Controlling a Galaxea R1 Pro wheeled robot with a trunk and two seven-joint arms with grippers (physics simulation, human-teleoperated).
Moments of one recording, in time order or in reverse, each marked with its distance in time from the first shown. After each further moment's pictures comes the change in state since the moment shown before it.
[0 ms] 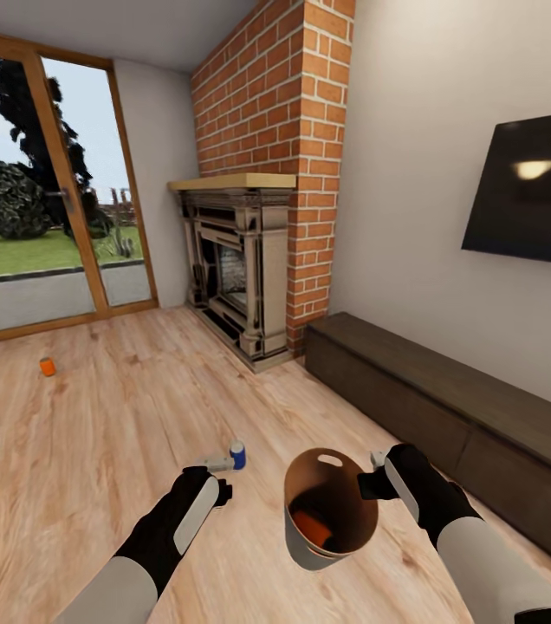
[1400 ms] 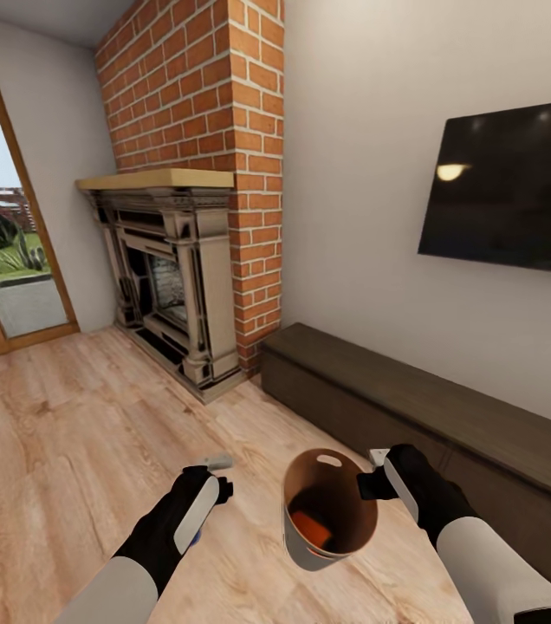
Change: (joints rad) left arm 0.000 -0.001 0.000 -0.004 0.003 -0.019 -0.002; right arm 0.000 0.001 0.003 0.000 0.005 0.000 0.005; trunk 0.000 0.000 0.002
